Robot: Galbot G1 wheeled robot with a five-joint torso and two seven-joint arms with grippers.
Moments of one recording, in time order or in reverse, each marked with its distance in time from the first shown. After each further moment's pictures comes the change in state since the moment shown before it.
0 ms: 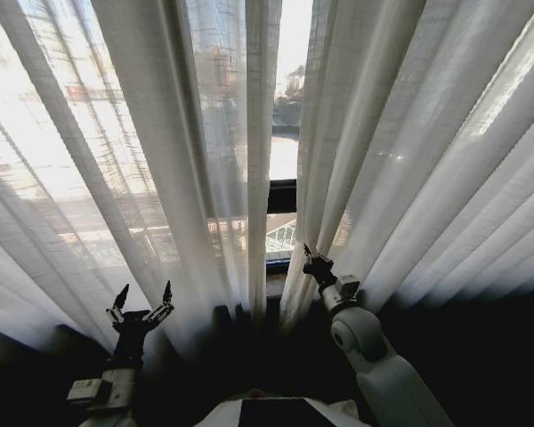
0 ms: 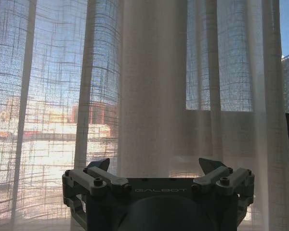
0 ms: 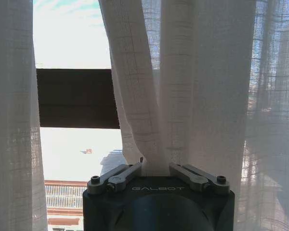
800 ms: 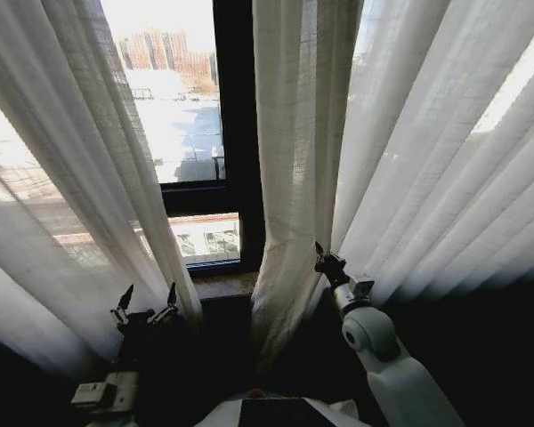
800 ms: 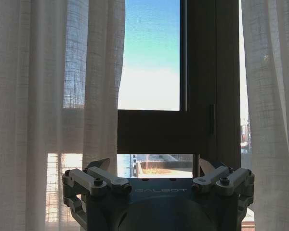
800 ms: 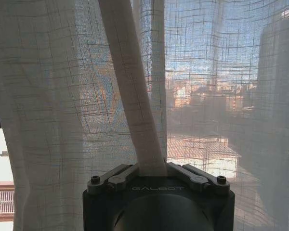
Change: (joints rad) left arm 0.024 -0.001 0.030 -0.013 0.033 -0.020 -0.002; right arm -0.027 -0.018 0.076 0.006 0.047 0.007 0.000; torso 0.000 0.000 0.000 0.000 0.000
